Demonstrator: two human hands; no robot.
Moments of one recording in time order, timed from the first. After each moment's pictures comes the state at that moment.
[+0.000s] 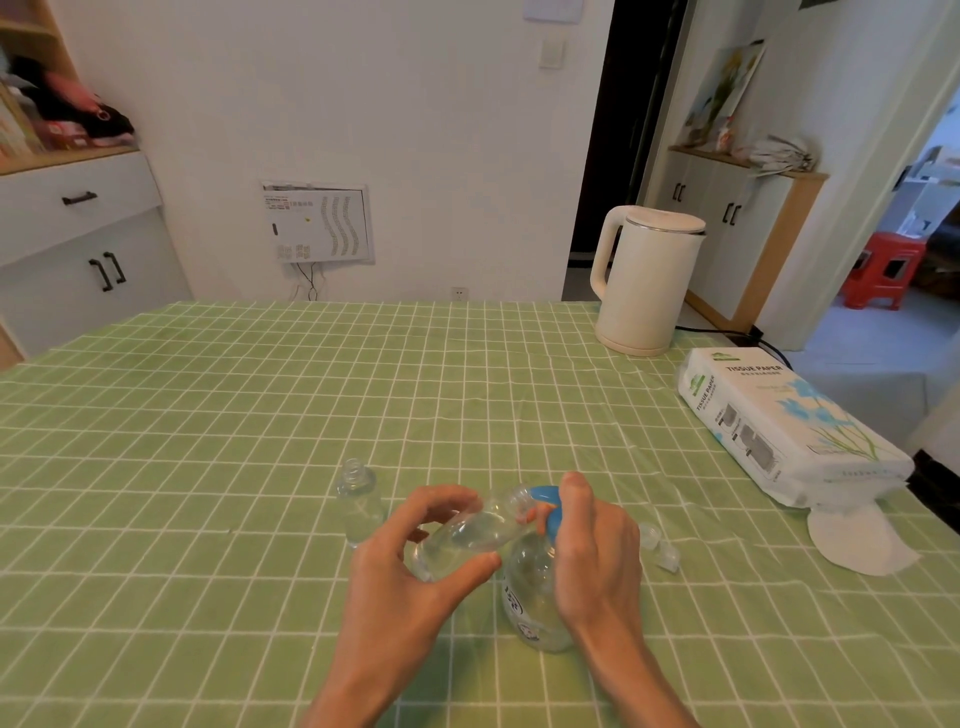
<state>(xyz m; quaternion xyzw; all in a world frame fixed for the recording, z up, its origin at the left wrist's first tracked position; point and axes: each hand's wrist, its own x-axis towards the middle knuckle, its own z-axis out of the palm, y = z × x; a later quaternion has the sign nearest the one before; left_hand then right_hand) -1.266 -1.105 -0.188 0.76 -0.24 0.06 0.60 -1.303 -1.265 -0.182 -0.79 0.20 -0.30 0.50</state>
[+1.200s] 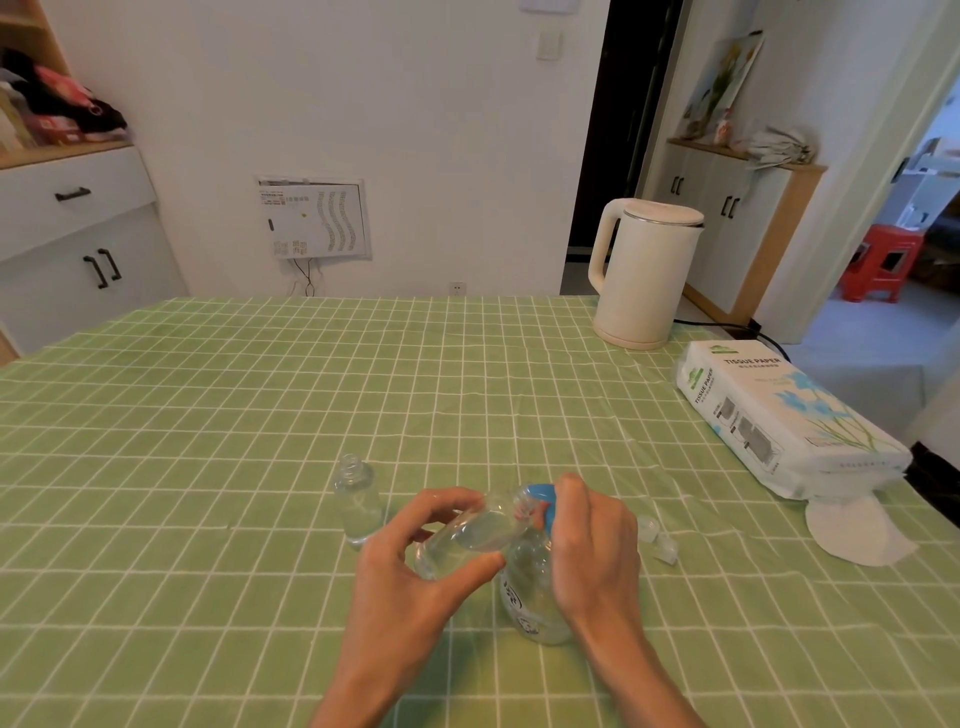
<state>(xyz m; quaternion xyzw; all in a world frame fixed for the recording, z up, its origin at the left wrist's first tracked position) -1.271 -1.108 -0.186 0.75 -0.23 0.04 0.62 -1.305 -1.266 -0.179 -0.80 0.18 -0.31 0.48</state>
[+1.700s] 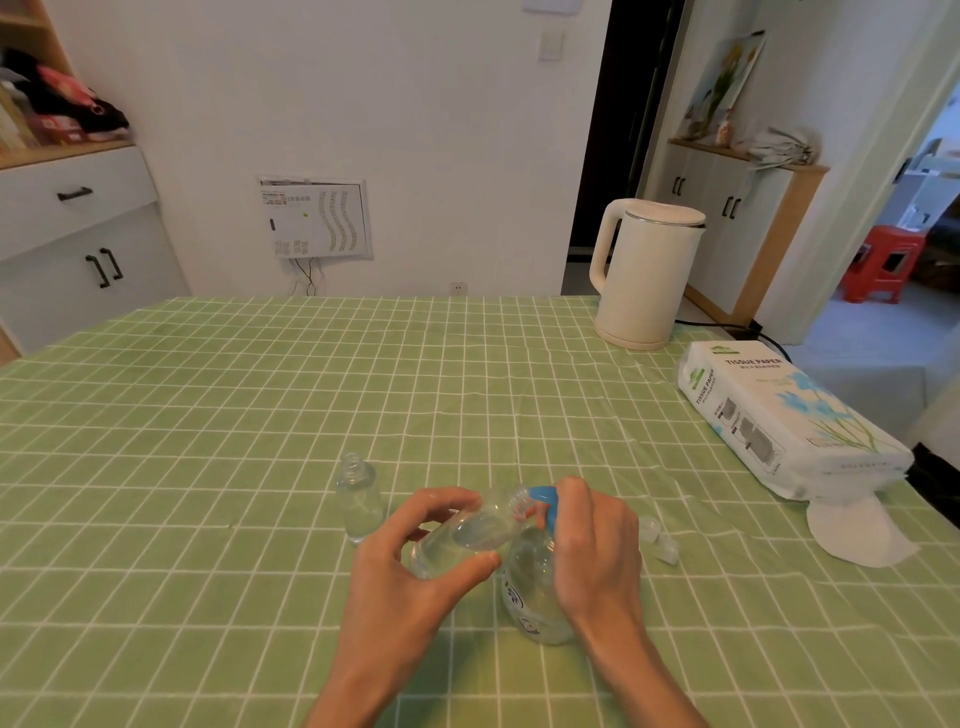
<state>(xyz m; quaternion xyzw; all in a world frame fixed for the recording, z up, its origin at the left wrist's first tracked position) -1.269 -1.104 -0.188 0.75 -0.23 0.04 0.61 -1.303 -1.267 -0.180 -0.80 0.18 -0.31 0.47</state>
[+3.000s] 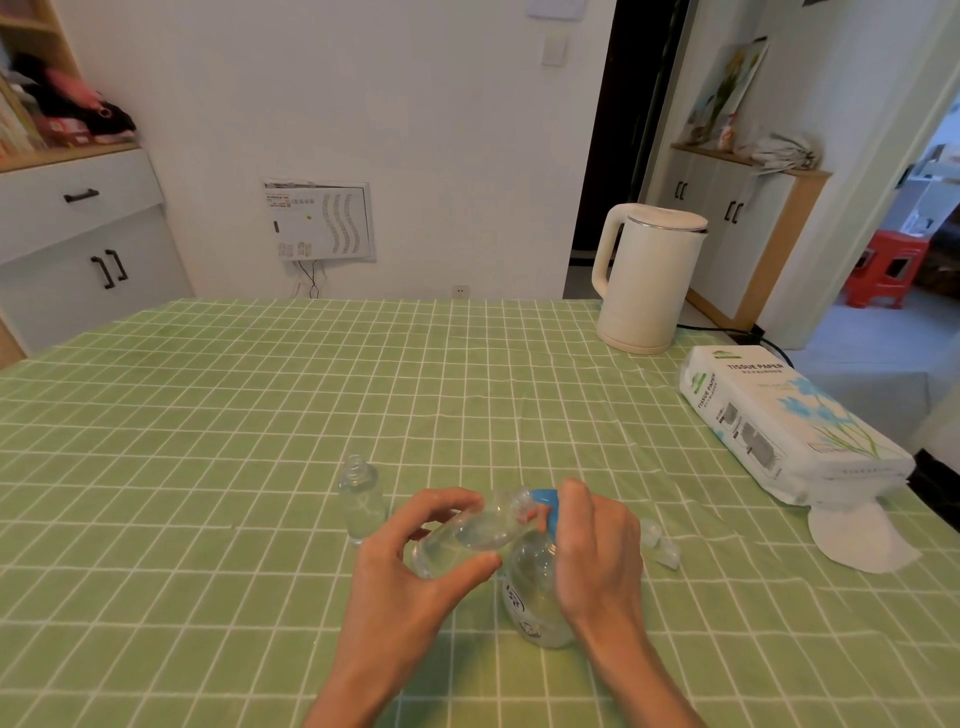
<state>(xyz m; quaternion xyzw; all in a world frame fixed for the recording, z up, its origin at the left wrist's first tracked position) -1.267 -1.104 -0.189 0.76 -0.24 0.04 0.61 -1.303 -1.266 -0.179 -0.80 0.18 -0.33 0.47</state>
